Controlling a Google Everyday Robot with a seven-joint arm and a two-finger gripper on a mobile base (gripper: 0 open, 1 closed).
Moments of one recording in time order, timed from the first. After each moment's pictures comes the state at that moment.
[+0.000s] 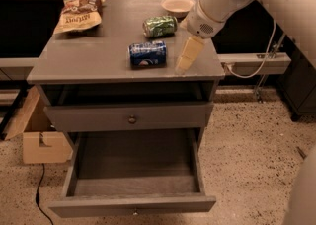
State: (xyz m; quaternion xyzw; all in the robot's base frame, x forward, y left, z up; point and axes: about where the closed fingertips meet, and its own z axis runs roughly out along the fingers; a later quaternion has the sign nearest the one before) arm 0.661 -0.074 0.887 -0.65 0.71 0.06 0.26
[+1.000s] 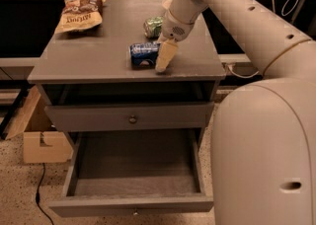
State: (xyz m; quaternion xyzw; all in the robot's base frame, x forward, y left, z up) arm 0.710 -0.019 0.836 -0.68 0.70 0.09 0.19
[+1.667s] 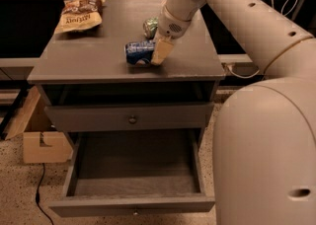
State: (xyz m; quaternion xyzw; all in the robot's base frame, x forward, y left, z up) arm 0.701 -0.002 0.849 -0.69 0.69 0.10 0.19
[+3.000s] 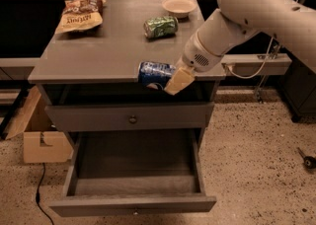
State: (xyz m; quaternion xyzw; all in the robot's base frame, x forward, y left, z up) arm 0.573 -0.052 0.847 -0.57 0.78 0.14 0.23
